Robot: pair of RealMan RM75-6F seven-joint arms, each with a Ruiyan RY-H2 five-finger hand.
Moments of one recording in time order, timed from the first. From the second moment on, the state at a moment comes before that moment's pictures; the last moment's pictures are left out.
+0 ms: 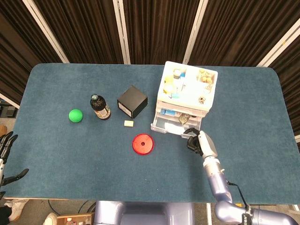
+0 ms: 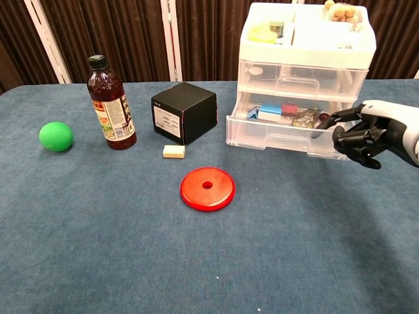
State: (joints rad) left arm -0.02 -1.11 -0.01 -1.56 1.61 1.61 -0.13; right arm 0.54 -1.52 0.30 -1.86 -0.70 1.16 -0.09
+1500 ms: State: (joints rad) left arm 0.01 -1.11 0.00 -1.58 1.61 1.64 0.00; right arm 0.15 -1.10 -0.07 -1.78 -1.51 1.57 -0.17
